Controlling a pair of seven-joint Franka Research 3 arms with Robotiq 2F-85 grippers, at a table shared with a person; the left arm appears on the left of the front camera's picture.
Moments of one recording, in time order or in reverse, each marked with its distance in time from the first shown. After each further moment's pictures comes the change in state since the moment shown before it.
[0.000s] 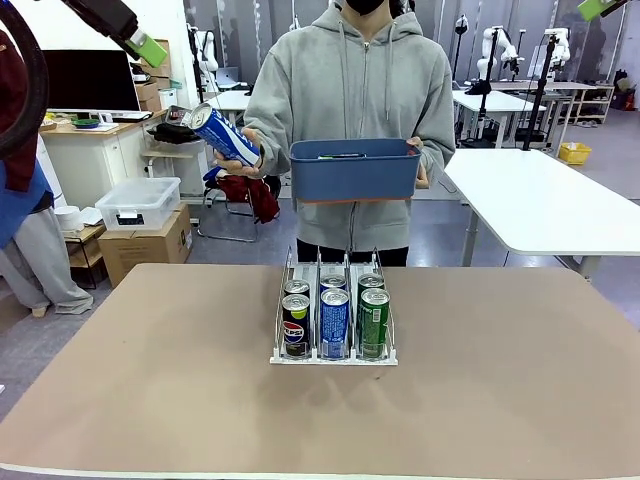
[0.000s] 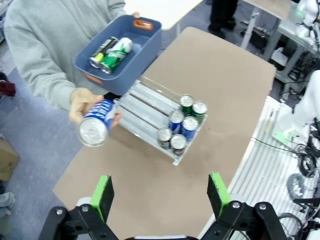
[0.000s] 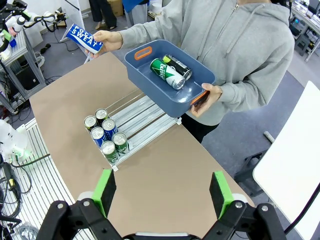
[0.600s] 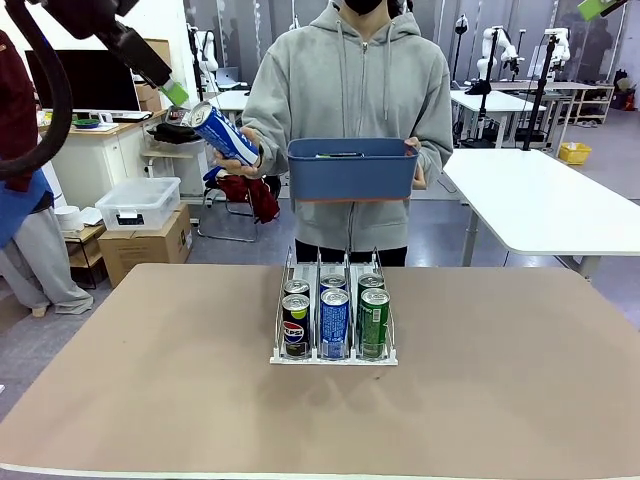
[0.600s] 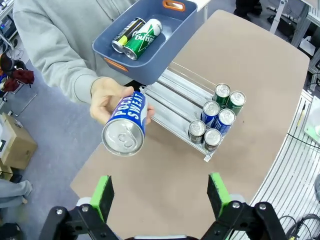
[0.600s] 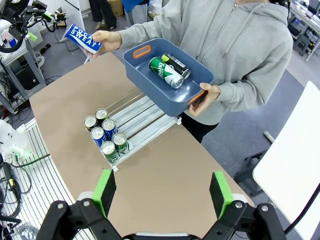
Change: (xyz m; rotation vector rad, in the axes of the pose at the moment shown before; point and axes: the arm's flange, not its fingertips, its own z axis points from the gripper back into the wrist) left arm -0.003 0.034 -0.067 0.102 0.082 -0.018; right arm 0.000 0.000 0.000 0.000 0.000 0.000
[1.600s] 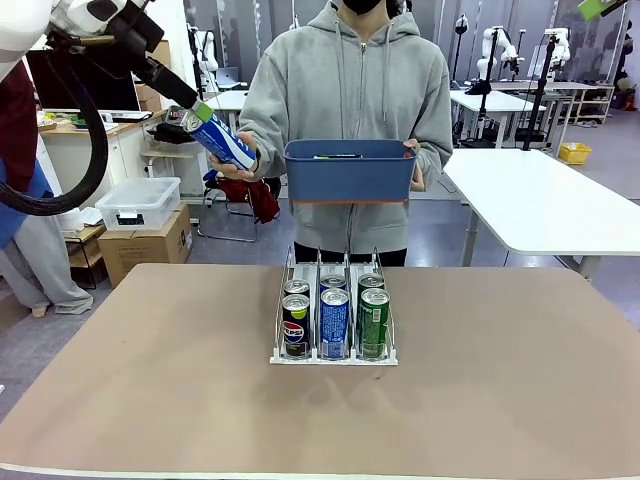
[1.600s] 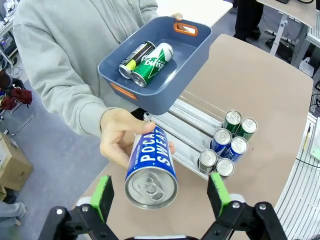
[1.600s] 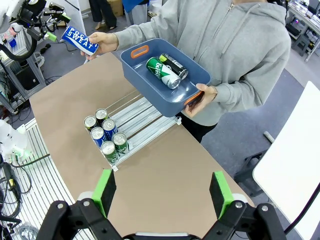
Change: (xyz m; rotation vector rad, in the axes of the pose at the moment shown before) left arm -0.008 0.032 -0.052 -0.013 -0.147 0.013; right arm 0.000 0.000 0.000 0.000 0.000 0.000
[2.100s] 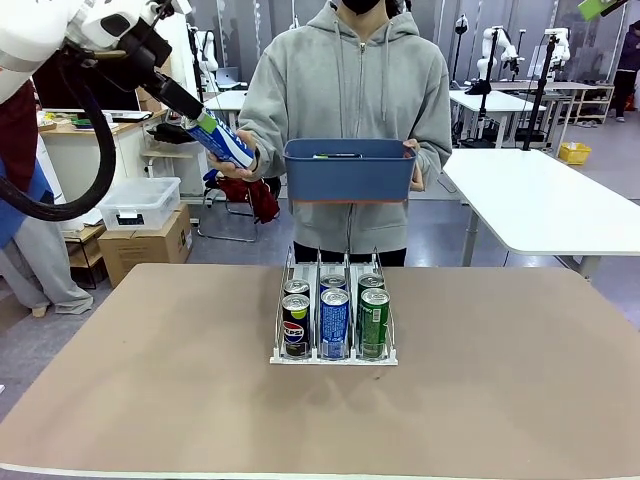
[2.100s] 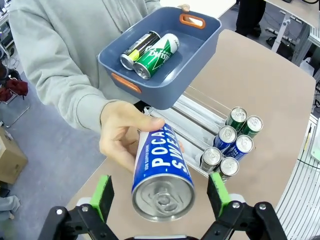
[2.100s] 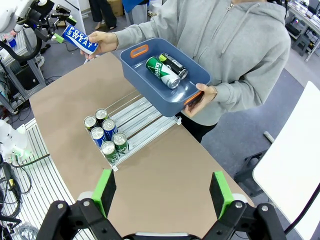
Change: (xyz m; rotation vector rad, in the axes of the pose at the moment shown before) left arm -0.007 0.017 -0.026 -0.017 0.033 0.037; right arm 0.000 0.000 0.000 0.000 0.000 0.000
